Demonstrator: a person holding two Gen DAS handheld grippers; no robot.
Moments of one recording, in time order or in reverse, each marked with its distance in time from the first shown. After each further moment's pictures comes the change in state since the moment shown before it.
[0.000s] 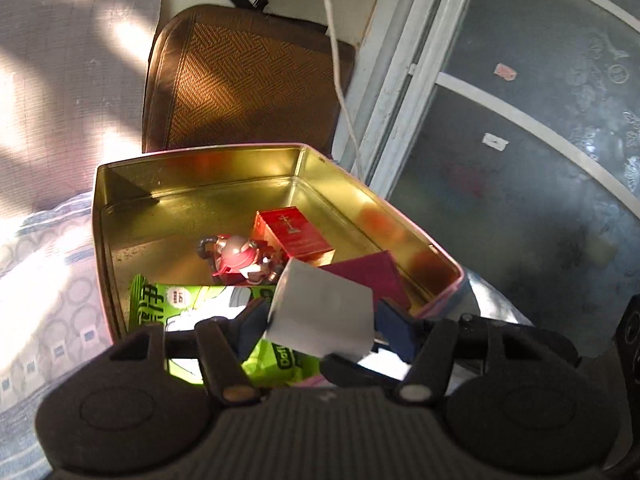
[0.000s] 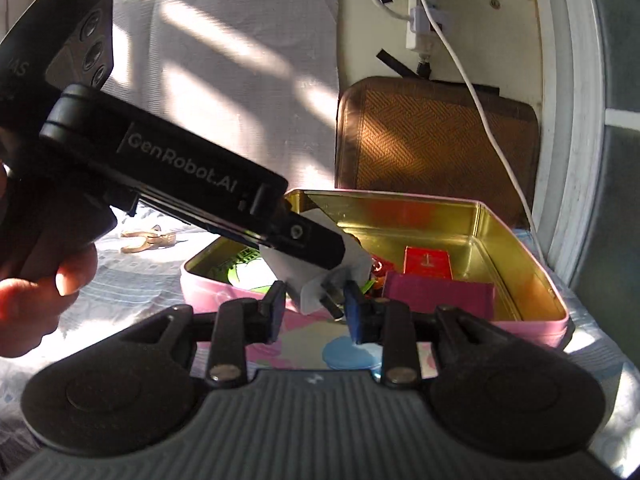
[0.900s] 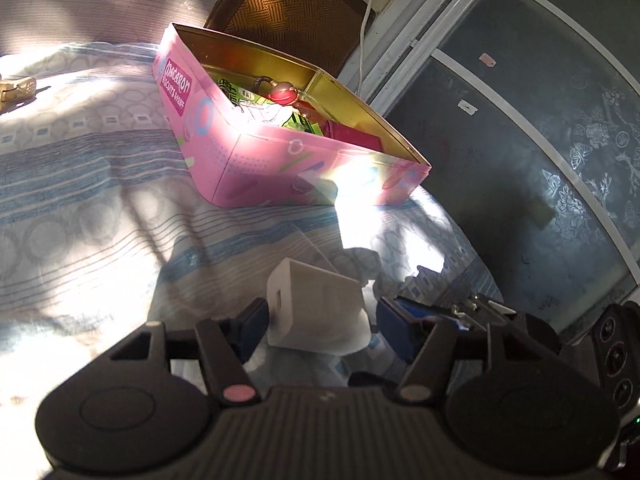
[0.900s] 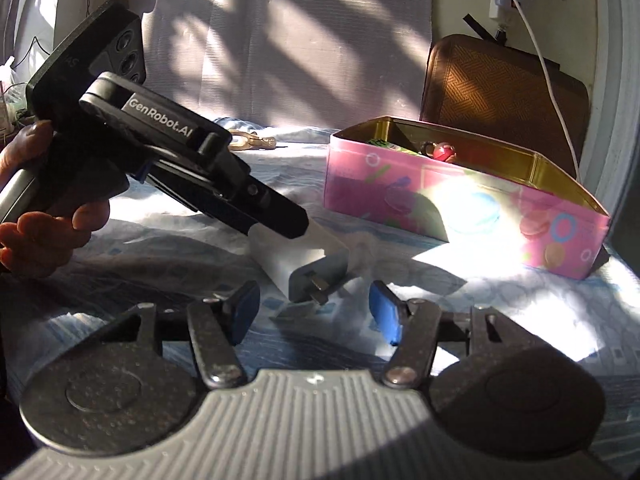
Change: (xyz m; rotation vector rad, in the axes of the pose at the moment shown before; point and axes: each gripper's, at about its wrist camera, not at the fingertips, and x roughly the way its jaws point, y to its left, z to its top) left arm -0.085 0.042 -0.151 -0.189 0.053 -0.190; right arm -0.080 0.094 -0.084 -0.216 0.098 0.086
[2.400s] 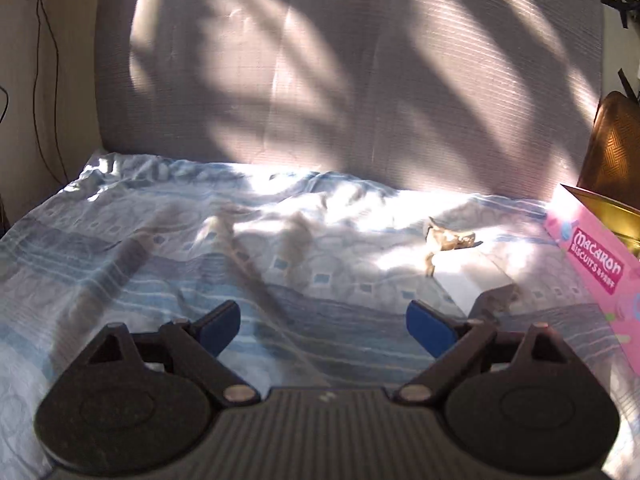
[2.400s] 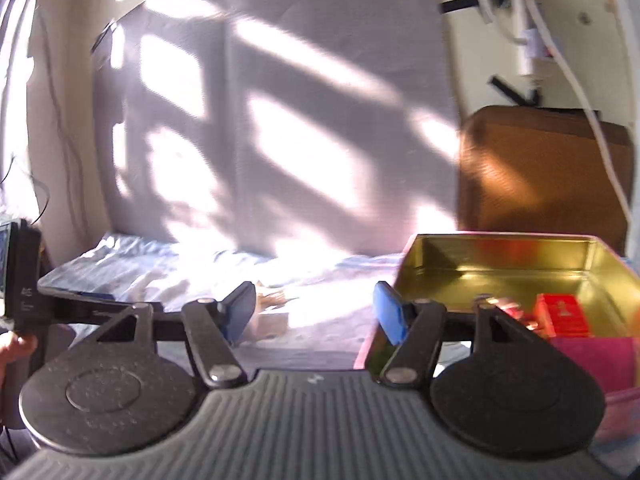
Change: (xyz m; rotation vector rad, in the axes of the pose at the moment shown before) left arm -0.124 0.135 0.020 -0.199 -0.394 0.951; right arm 0.106 -0.003 0.134 0.154 -0.145 0.136
